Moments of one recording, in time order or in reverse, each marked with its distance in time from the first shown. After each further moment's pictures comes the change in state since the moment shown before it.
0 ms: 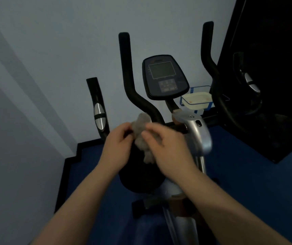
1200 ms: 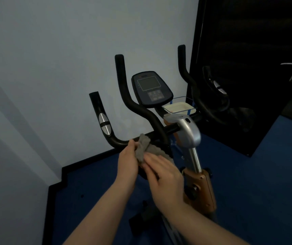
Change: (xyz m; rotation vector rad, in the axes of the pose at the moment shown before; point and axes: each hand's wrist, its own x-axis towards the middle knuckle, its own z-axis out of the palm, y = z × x) left_hand -0.049 -0.001 0.003 -0.544 -0.043 -0.413; right_hand -0.084 -0.002 0.073 -0.351 0.554 -0.307
